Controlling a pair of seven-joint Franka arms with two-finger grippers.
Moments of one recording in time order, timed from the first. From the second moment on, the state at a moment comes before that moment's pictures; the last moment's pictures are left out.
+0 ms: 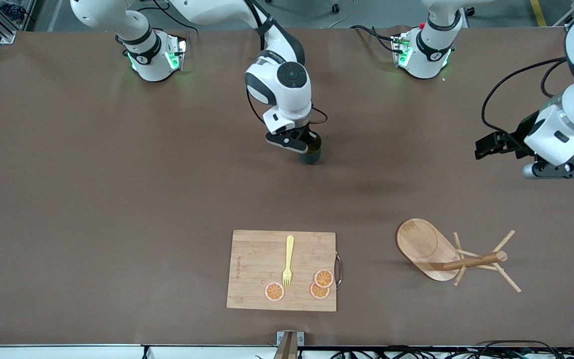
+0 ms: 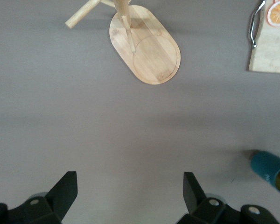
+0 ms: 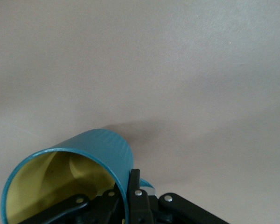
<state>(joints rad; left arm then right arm) 0.12 0.12 -0.24 -1.61 -0.03 1.66 -0.16 0.98 0.60 -0.02 -1.71 0.03 2.36 1.32</state>
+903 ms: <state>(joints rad) -0.19 0.15 -0.25 -1.73 -0.02 1.81 -0.92 0.97 0.65 -0.05 -1.57 0.00 2.23 1.34</state>
